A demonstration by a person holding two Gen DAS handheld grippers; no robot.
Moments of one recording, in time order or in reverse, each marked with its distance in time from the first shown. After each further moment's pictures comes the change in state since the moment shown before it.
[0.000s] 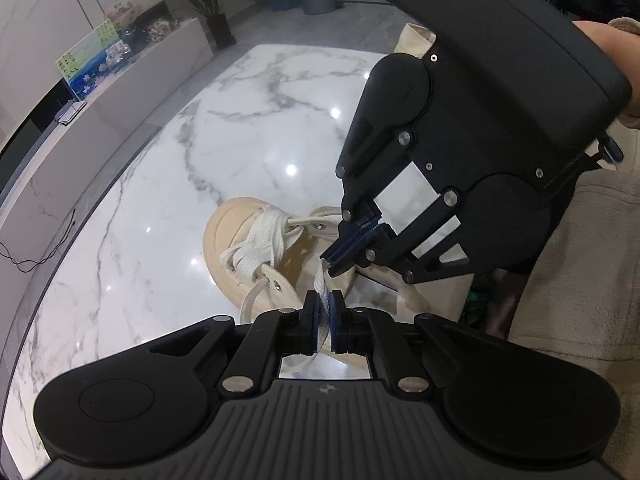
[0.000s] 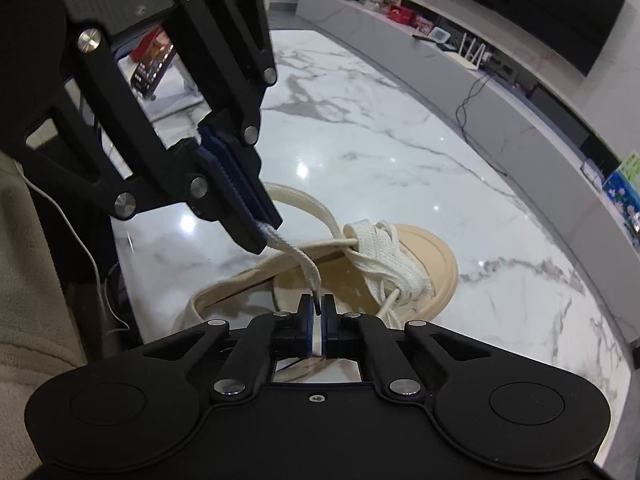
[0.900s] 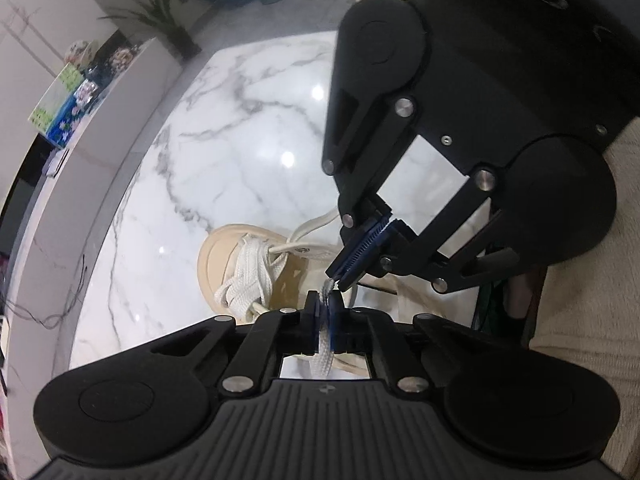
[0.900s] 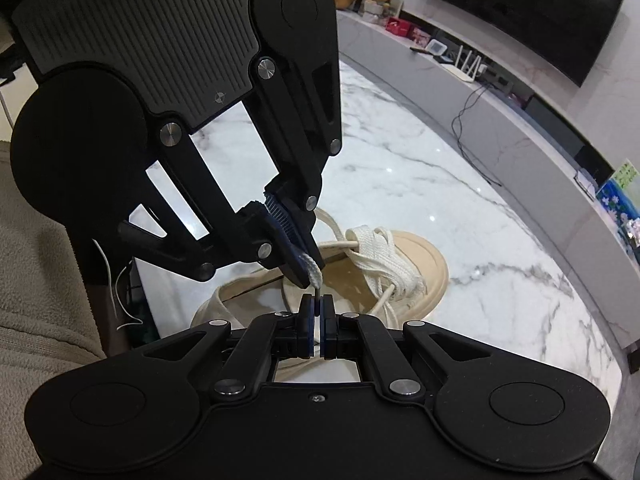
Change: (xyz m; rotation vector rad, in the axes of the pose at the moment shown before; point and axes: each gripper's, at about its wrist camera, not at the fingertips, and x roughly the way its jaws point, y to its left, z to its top) left arm 0.037 -0.018 0.031 0.187 0.054 0.035; right arm -0.036 0.003 -0.009 -0.021 -0.028 -0.026
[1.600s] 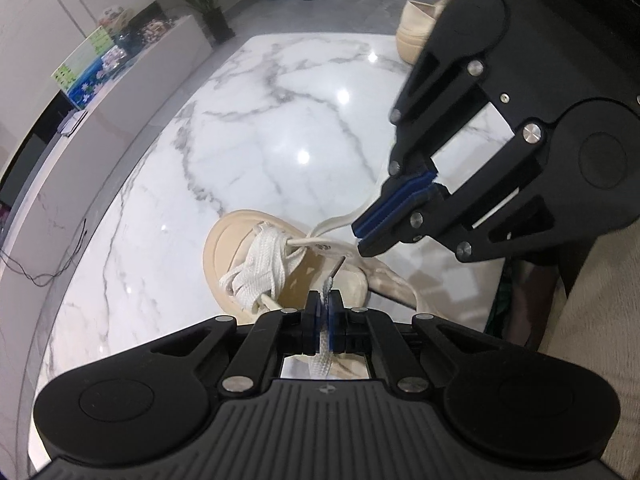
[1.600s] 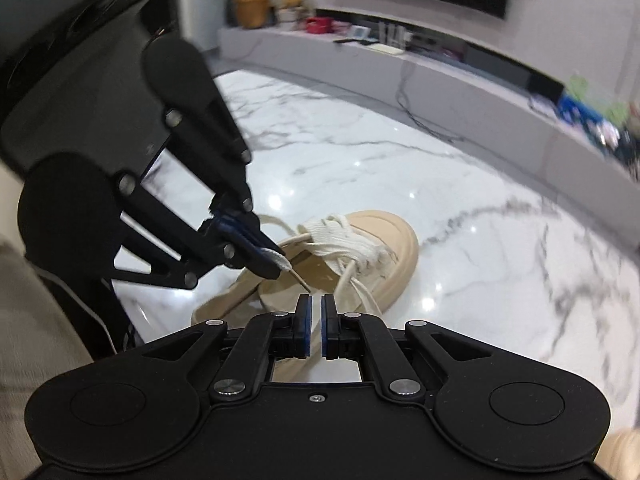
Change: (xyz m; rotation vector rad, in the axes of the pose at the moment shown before) left arm -0.001 0.012 -0.003 -0.160 -0.009 0.009; right arm -0.033 -0.031 -0.016 0.353 -0.040 -0.037
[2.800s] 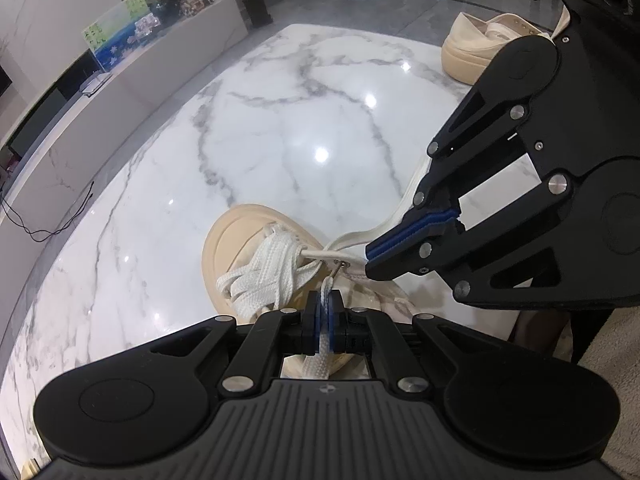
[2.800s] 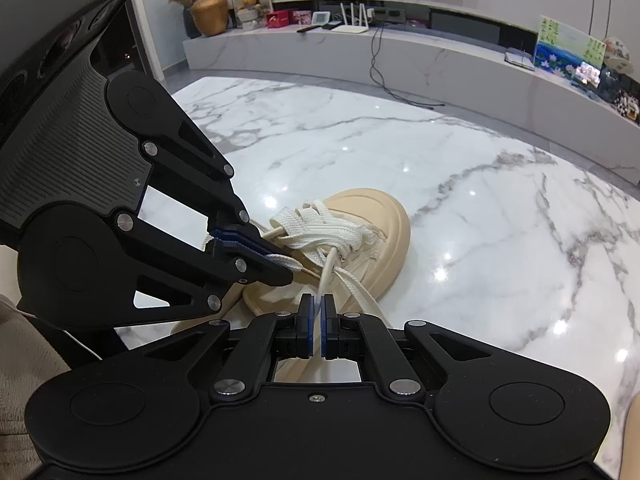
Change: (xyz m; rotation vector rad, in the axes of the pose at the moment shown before) left arm 0.004 0.004 -0.007 -0.140 0.007 0.021; right arm 0.007 -0.023 -0.001 0.151 0.023 0.018
